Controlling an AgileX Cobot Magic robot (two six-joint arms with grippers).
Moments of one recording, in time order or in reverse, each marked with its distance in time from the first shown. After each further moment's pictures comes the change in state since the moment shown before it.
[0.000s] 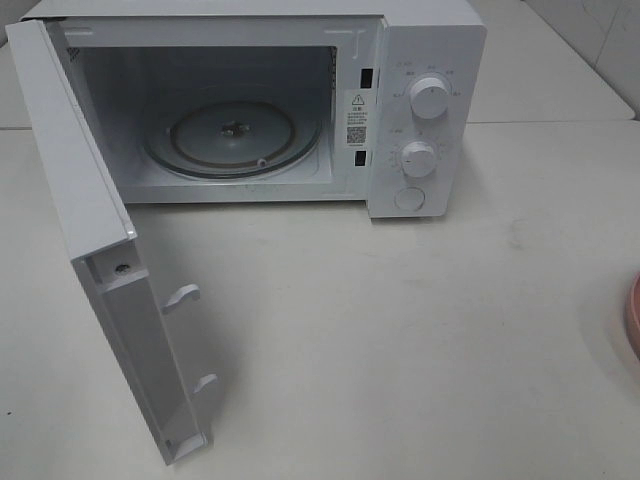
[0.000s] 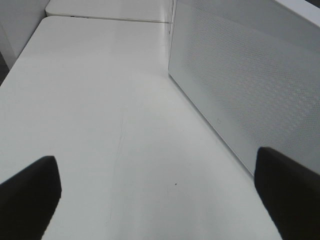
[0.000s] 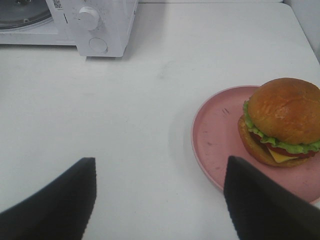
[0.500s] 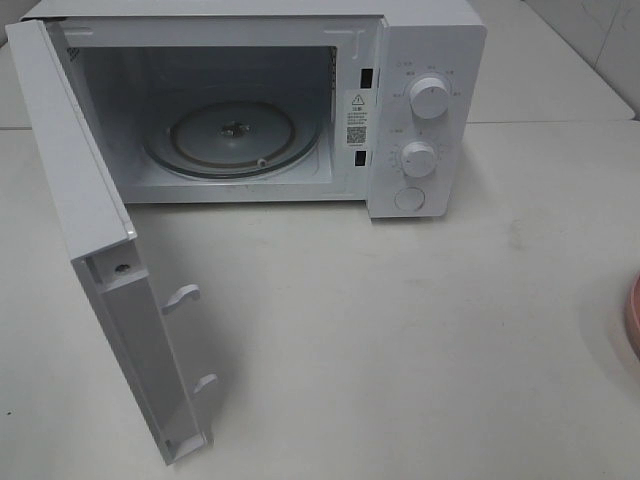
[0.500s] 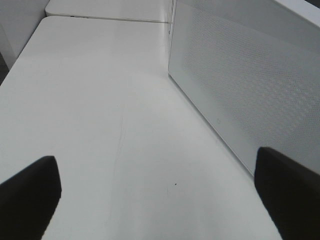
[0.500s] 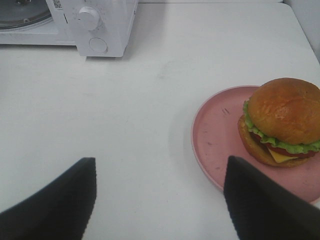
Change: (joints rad) left arm 0.000 0.000 0.000 0.000 0.000 0.000; right arm 0.000 0.000 0.000 0.000 0.000 0.000
